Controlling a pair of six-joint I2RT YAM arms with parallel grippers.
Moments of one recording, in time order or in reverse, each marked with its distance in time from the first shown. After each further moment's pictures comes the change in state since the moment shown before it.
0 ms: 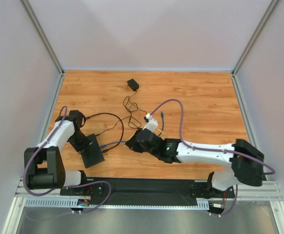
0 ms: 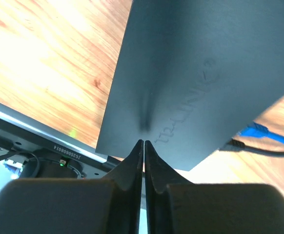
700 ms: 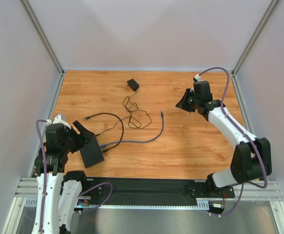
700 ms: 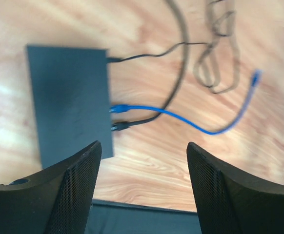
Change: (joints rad) left arm 0.000 -0.769 0.005 0.074 0.158 0.082; right arm -0.904 -0.096 0.140 -0.324 -0.424 -0.570
